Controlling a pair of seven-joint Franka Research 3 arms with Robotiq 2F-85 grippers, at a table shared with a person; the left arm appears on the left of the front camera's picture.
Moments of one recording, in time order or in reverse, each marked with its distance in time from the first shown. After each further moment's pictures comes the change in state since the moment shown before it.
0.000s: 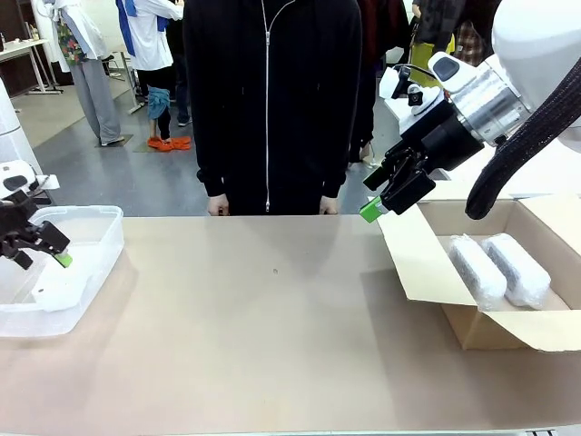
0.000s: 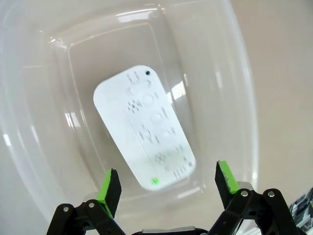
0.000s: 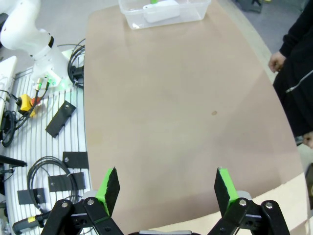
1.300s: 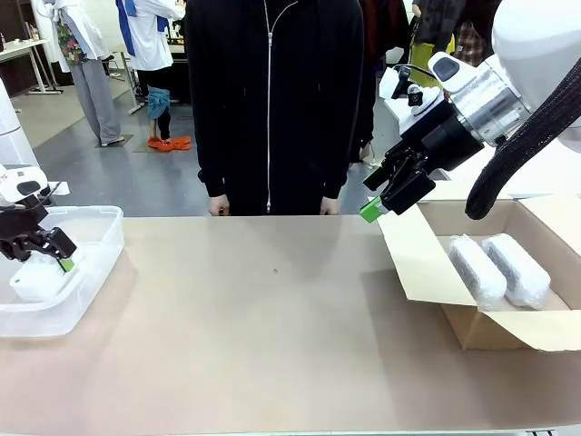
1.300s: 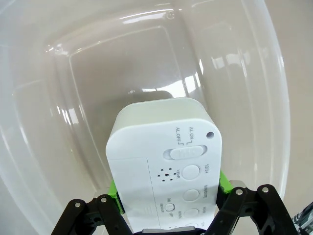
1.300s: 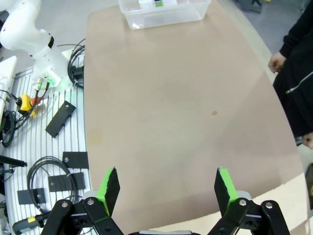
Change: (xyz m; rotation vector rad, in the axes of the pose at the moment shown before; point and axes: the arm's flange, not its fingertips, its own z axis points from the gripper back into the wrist) left arm 0.028 0.019 -0.044 0.023 0.053 -0.002; right arm 0.000 0.000 0.000 0.000 0.000 0.000
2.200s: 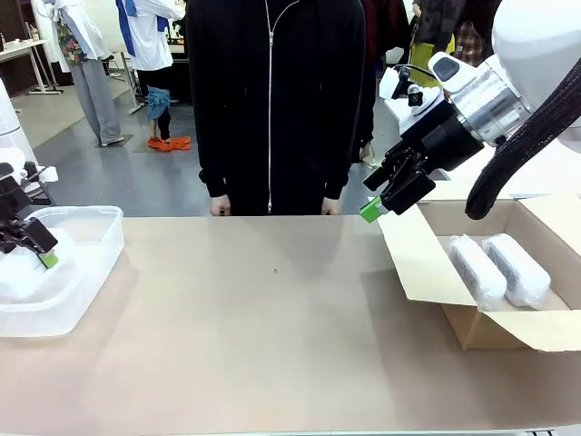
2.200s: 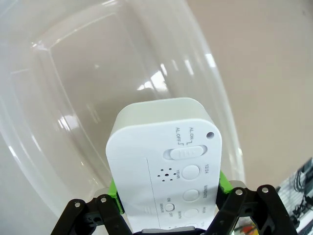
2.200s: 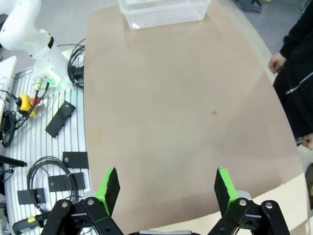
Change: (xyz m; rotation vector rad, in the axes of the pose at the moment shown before) left arm -0.028 -0.024 0.053 -0.041 0.030 -0.131; right arm 0.000 0.000 0.000 0.000 0.000 0.000
